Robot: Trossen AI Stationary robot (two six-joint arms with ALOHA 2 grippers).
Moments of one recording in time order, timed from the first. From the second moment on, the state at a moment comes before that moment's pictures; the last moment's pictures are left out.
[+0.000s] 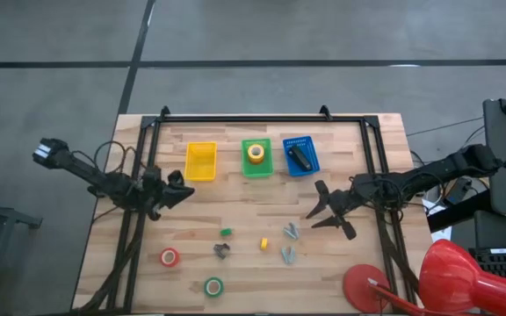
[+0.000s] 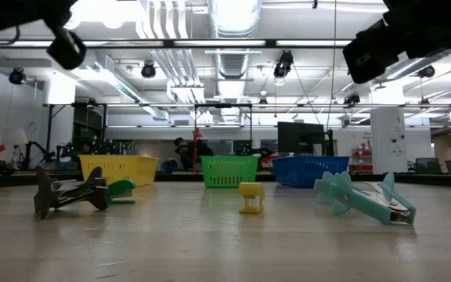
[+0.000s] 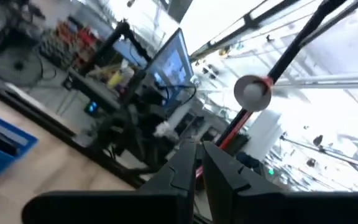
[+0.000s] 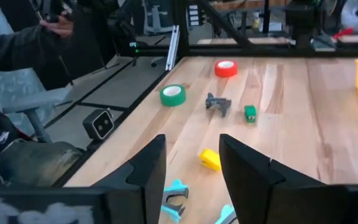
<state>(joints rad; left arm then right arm) -0.44 0.64 0.15 0.79 -0.41 -0.57 0.19 0.91 0.32 0.37 -0.26 0.13</state>
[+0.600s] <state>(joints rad) -0.54 1.52 1.05 -0.26 -0.23 -1.05 0.19 0.91 0.34 0.37 -0.26 0.09</state>
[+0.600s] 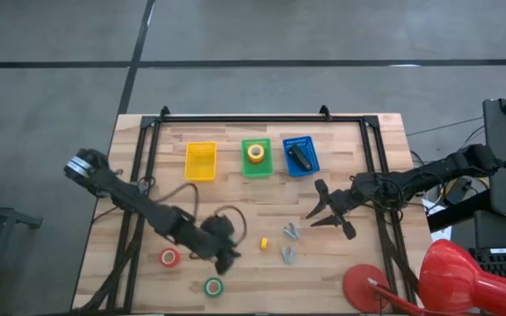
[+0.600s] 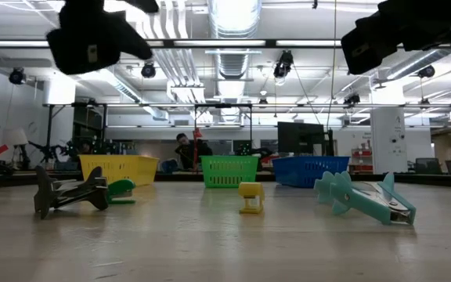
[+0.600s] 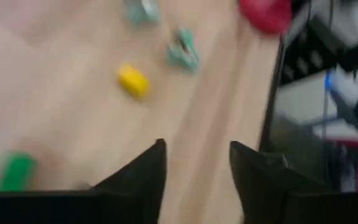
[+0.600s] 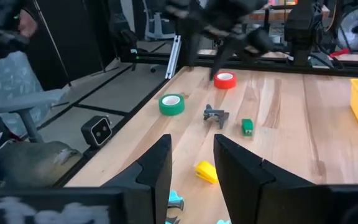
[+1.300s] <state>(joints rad) -0.63 1.83 1.24 -0.45 0.21 -1.45 0.19 0.91 0.34 0.36 -0.26 0.10</state>
